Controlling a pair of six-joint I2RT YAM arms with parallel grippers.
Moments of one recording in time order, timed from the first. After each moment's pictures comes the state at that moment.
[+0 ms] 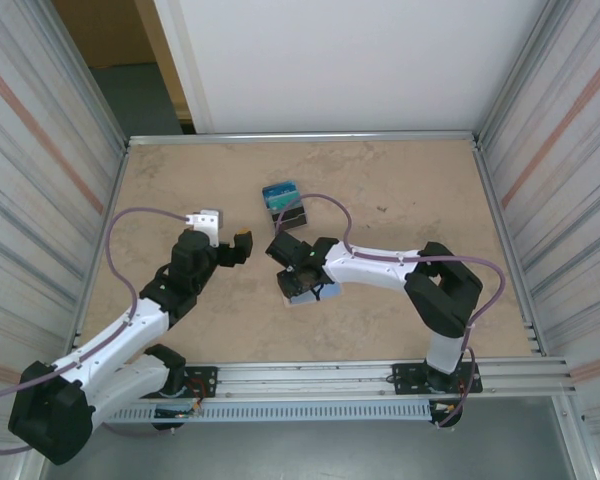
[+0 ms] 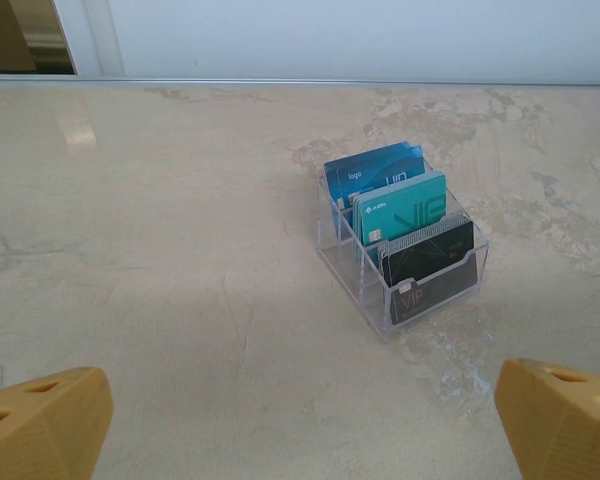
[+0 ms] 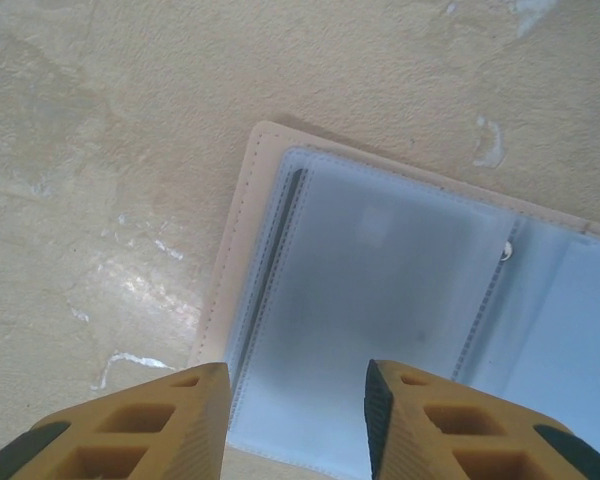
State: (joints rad) left arm -0.51 0.93 0.49 0.04 -0.26 -0.23; right arm 1.02 1.81 1.22 -0.62 0.10 0.49
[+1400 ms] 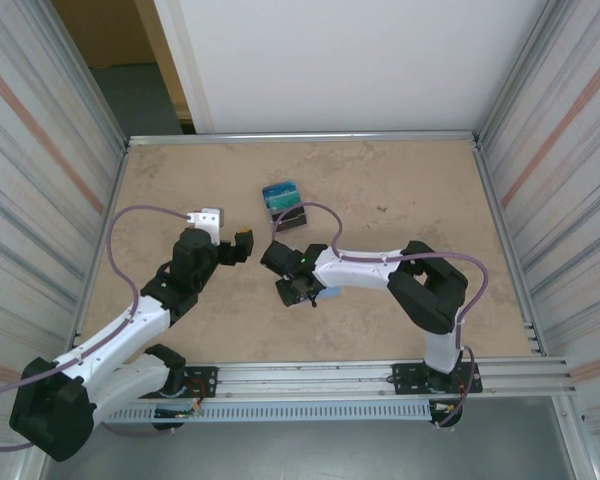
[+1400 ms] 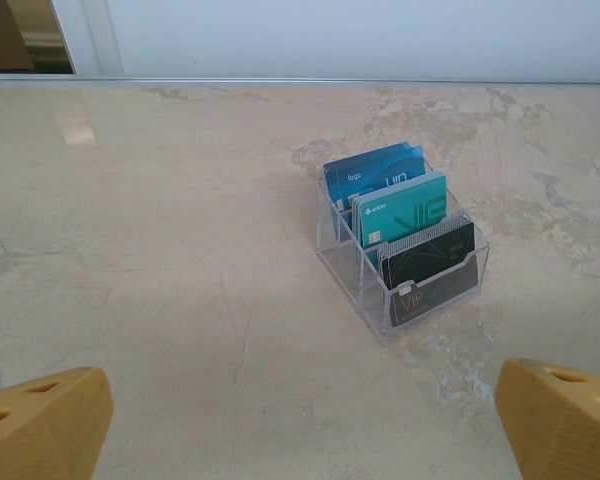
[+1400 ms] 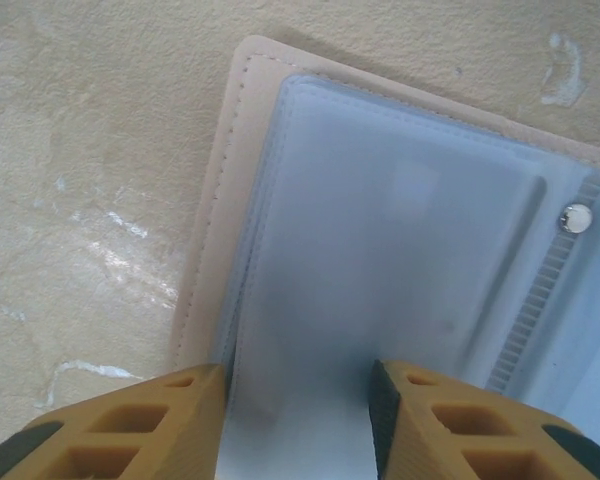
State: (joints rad) left arm -0.51 0.95 0.51 0.04 -0.26 -0.23; right arm 1.05 1.89 1.23 -0.63 0.13 0.52
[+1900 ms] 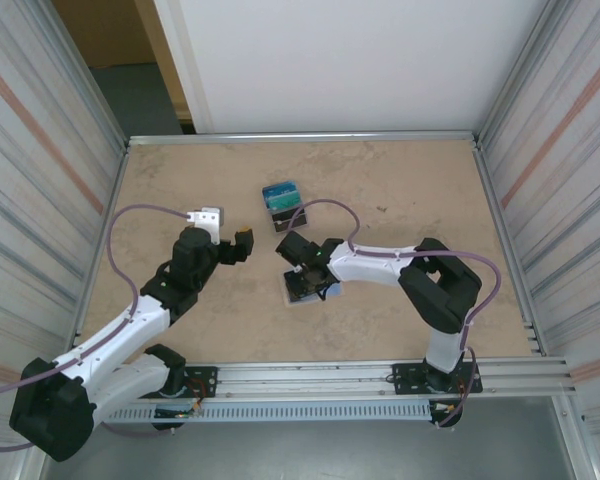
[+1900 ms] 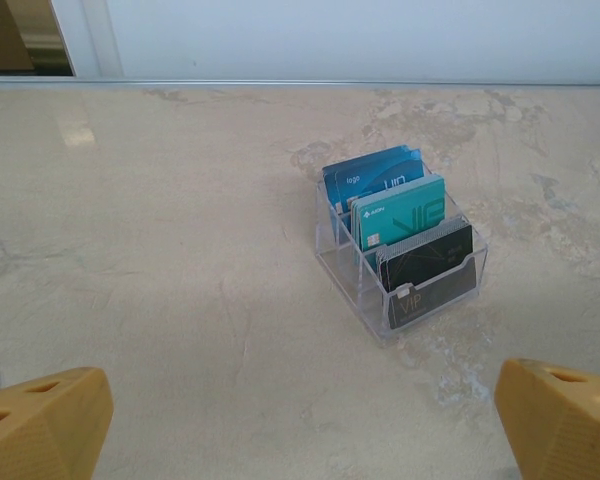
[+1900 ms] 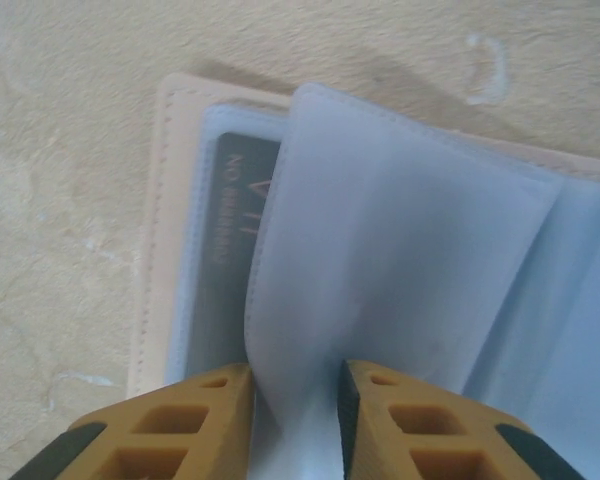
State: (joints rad) left arm -0.51 0.95 0.52 0.03 -0.26 -0.23; right arm 0.95 1.83 1.14 -0.54 0.00 0.54
